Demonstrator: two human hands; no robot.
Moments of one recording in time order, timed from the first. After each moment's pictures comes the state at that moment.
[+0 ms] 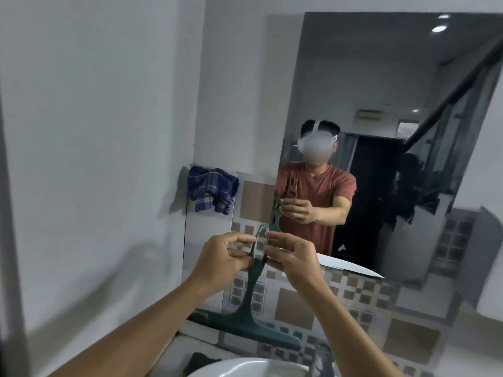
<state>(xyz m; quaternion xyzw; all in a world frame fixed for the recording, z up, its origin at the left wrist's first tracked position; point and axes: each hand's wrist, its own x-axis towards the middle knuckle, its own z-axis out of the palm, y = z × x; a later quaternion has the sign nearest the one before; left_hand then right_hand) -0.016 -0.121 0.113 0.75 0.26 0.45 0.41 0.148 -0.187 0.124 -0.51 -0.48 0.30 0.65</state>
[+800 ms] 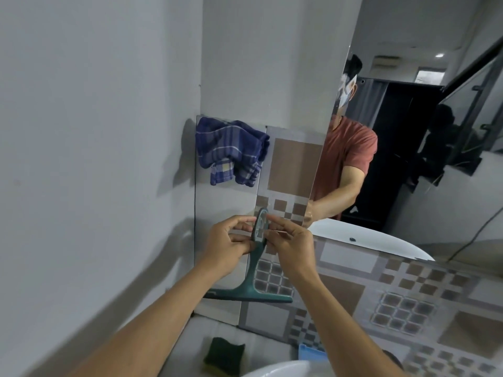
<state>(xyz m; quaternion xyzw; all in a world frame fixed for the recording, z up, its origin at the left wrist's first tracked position) -0.005 0.021 0.035 0.70 0.31 0.43 0.48 0.140 -0.044 0.037 -0.59 -0.45 0.22 0.64</state>
